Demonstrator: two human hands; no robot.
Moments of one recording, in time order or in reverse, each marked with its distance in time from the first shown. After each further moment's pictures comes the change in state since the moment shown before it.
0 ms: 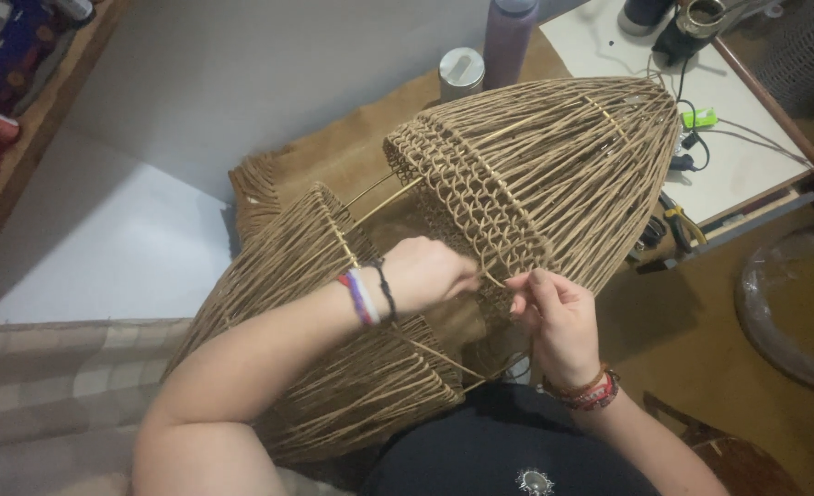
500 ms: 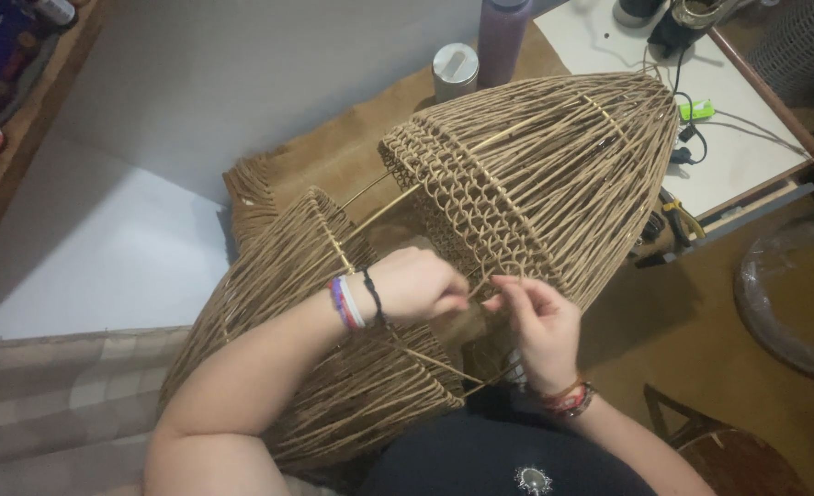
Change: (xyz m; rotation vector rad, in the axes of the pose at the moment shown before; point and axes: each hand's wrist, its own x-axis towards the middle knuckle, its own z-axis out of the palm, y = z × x) left_hand -0.008 -0.009 -0.013 -0.124 -0.108 0.035; right_hand -0.009 -0.021 0.026 -0.324 -0.014 -0.155
